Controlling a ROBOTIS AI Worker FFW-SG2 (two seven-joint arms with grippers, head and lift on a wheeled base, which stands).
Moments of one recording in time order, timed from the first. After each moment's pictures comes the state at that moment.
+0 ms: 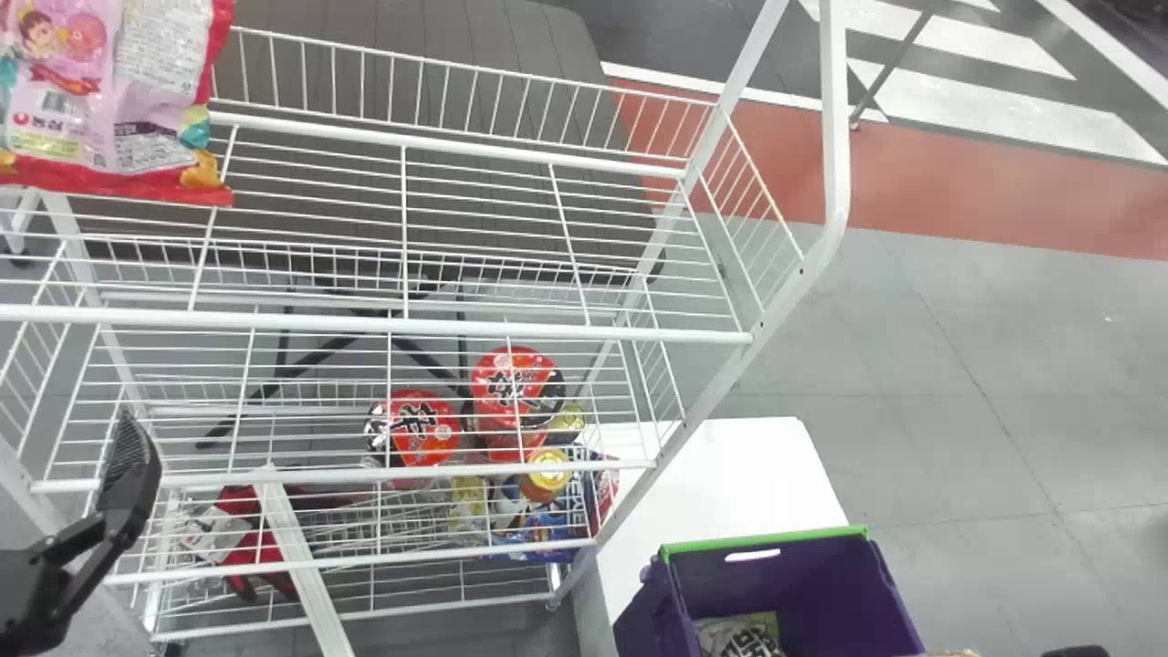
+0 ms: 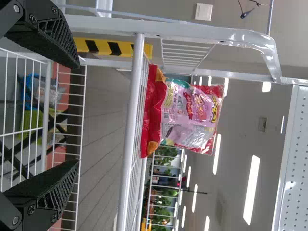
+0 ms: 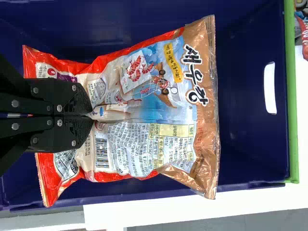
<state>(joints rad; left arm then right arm) 0.47 0.03 -0.03 -1.57 0.12 -0.51 -0.10 0.59 -0.33 -0.74 -1.53 0.40 0.79 0.96</state>
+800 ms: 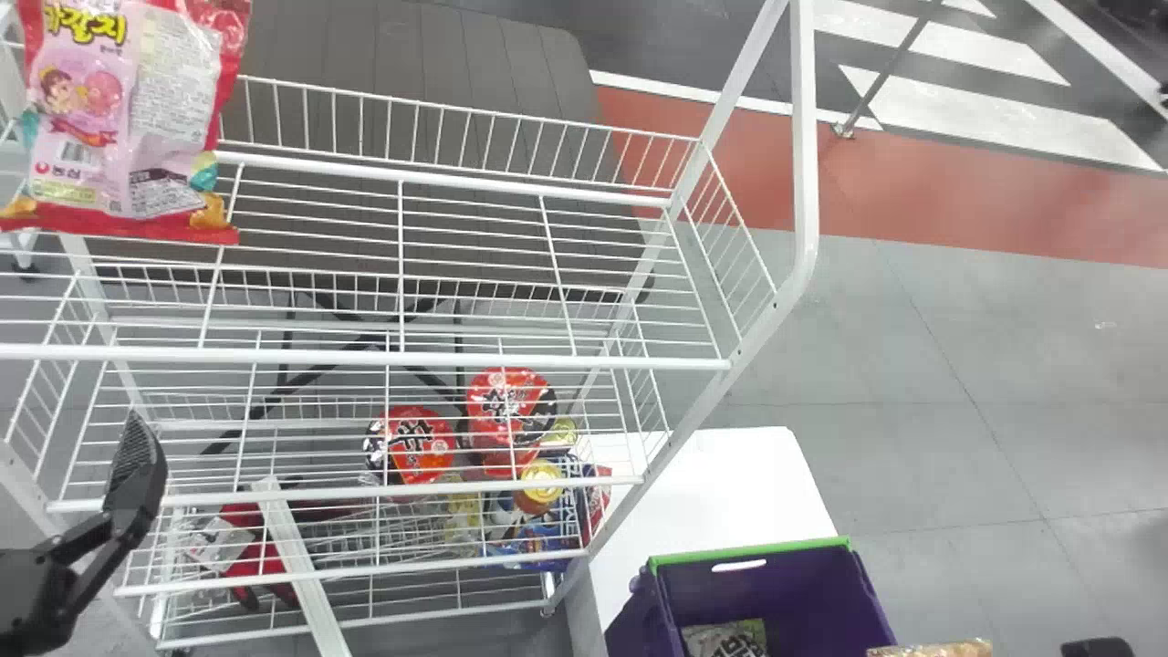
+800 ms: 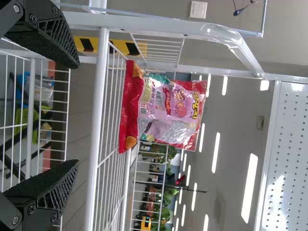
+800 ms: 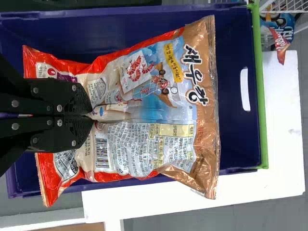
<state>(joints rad) 0.47 0.03 -0.04 -1.57 0.12 -0.50 -0.10 0.59 -0.32 -0.78 -1.57 0.39 0.80 1.00</state>
